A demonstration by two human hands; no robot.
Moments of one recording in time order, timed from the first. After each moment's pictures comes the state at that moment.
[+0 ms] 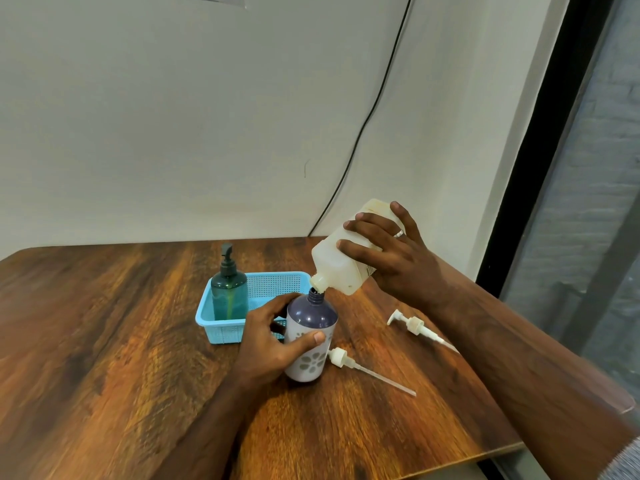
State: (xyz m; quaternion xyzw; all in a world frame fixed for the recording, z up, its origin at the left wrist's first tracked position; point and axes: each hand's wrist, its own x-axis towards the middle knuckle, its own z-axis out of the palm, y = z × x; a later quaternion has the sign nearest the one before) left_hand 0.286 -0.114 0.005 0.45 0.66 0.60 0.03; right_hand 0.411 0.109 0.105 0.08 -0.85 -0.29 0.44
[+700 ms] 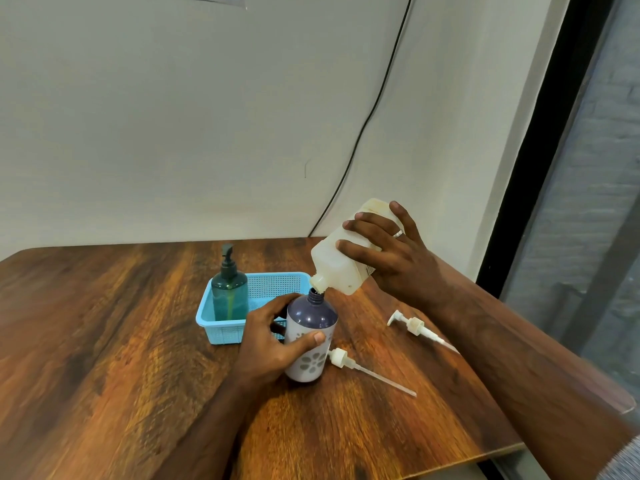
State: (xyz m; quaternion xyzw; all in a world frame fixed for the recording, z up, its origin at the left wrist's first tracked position) left_hand 0.287 -0.115 0.005 0.45 0.65 0.61 0.04; right_hand 0.408 0.109 0.105 0.08 -0.84 -0.30 0.45
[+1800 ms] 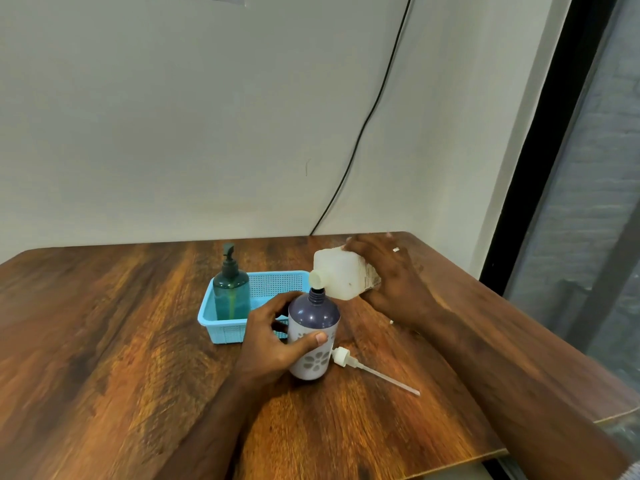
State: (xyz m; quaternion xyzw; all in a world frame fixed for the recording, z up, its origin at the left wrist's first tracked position) left_hand 0.283 -0.114 0.002 0.45 0.64 0.62 0.04; right_hand 0.409 0.092 0.068 -0.02 -0.91 0.04 0.40
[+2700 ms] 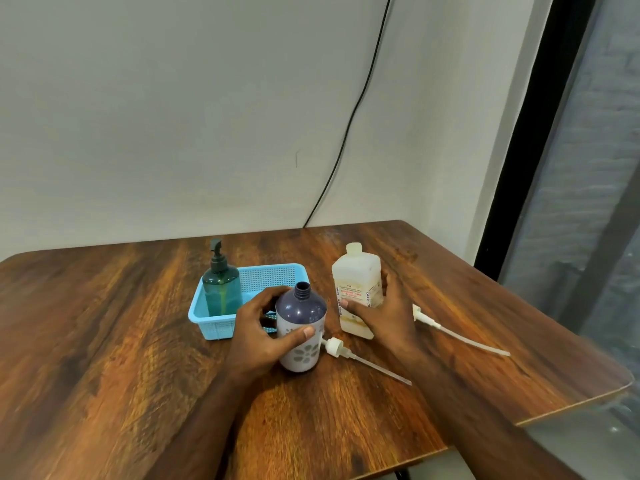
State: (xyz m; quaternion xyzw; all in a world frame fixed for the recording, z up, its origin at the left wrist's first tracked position) left_hand 0.278 -0.113 -0.002 0.46 0.64 0.61 0.03; right_hand 0.413 0.074 -0.005 -0.33 -0.76 0.41 0.38
